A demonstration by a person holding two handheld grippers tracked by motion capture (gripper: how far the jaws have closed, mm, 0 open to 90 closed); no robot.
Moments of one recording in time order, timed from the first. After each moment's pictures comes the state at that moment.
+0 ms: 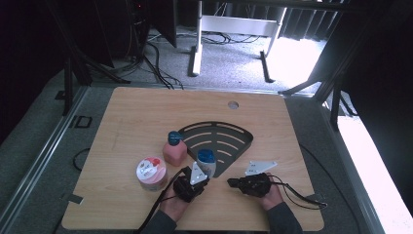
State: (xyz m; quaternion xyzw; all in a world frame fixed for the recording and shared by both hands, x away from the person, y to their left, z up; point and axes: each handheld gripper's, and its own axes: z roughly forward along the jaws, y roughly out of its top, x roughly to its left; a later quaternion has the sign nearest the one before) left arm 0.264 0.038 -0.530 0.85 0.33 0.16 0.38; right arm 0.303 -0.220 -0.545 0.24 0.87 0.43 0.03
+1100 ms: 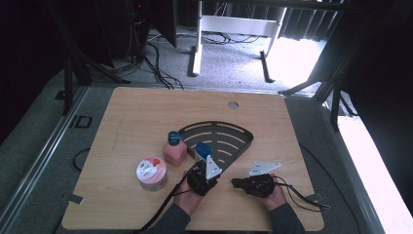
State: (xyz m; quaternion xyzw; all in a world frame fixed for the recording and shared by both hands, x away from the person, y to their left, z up) left arm 0.277 -0.002 -0.511 0.84 0.31 0.19 0.40; right arm 0.303 -0.231 -0.549 0.25 0.87 0.43 0.03
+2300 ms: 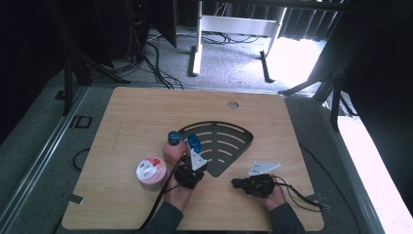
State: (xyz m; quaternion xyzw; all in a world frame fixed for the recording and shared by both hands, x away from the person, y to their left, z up) left arm 0.290 0.037 -0.517 0.81 0.40 0.20 0.38; right arm 0.305 -0.232 -0.552 0.26 0.87 0.42 0.03
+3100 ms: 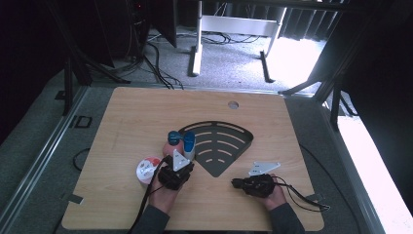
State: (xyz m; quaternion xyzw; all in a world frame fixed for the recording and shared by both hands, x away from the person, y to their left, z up) left arm 0.275 0.083 -0.505 0.79 0.41 0.20 0.39; right arm 0.304 -0.232 -0.552 0.26 0.87 0.42 0.03
